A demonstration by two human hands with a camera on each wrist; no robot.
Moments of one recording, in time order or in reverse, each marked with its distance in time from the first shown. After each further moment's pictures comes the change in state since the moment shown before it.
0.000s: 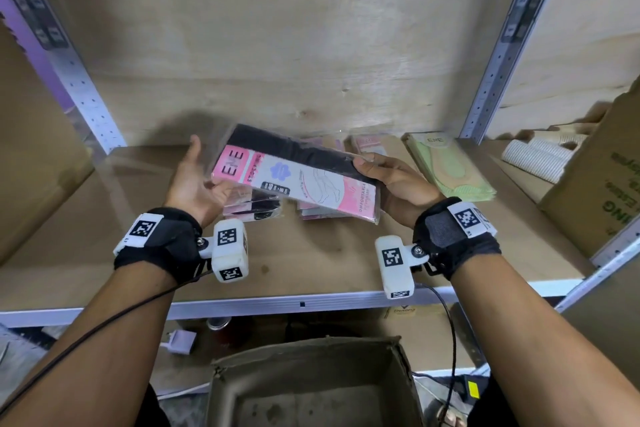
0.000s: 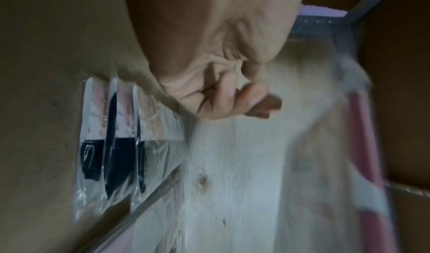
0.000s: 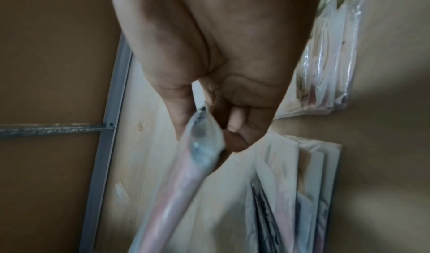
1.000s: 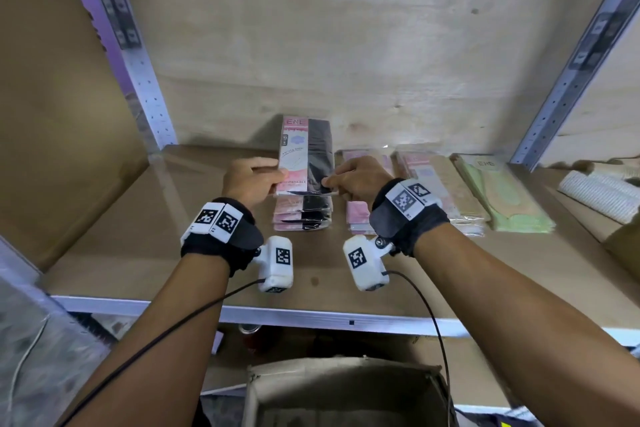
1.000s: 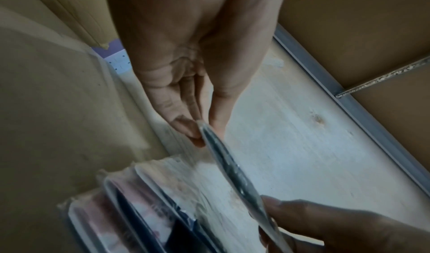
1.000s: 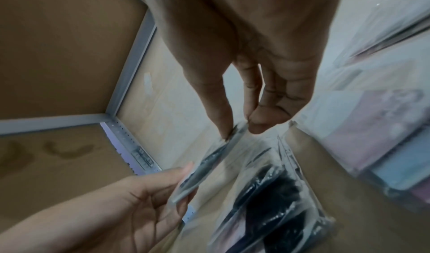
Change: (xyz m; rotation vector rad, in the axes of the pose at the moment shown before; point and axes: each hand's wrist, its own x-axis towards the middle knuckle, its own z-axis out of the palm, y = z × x) left_hand 0.034 0.011 -0.022 0.886 0.165 0.346; right_hand 0.091 0.013 0.110 -0.660 0.151 0.085
